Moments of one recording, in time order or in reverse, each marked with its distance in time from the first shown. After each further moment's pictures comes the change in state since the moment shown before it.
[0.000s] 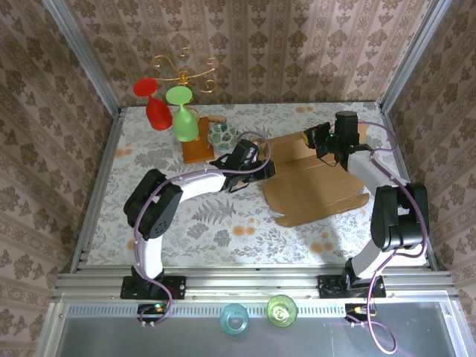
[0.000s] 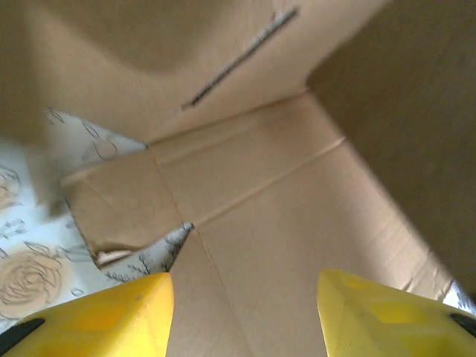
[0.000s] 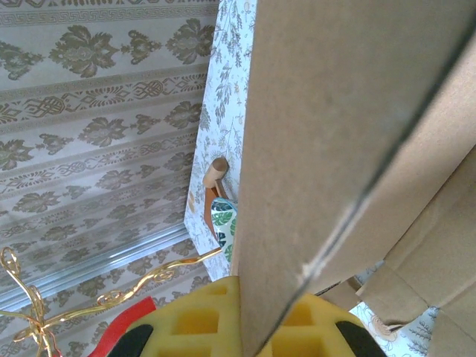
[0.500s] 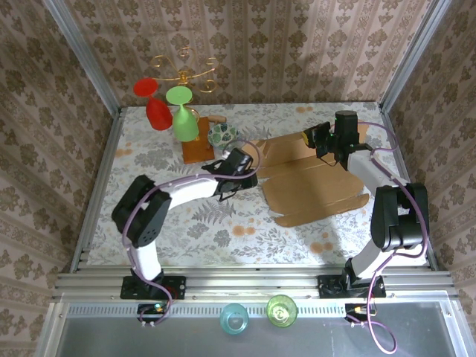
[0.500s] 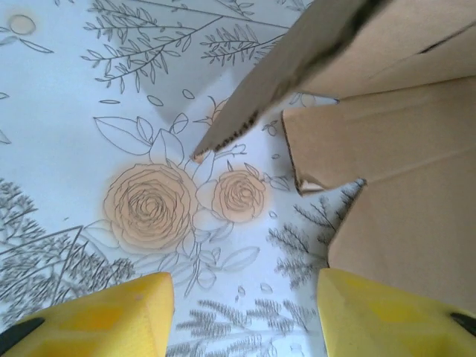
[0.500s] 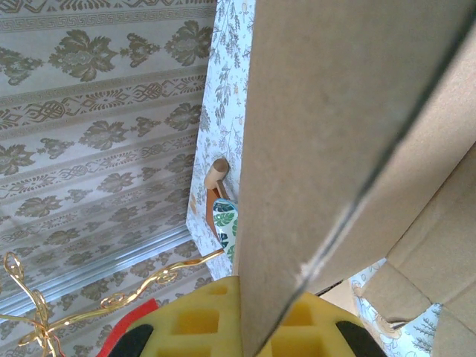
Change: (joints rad) left arm 0.000 -0.139 -0.134 -0.186 -0.207 0.004; right arm 0.000 0.000 0.010 -0.014 0.006 0.018
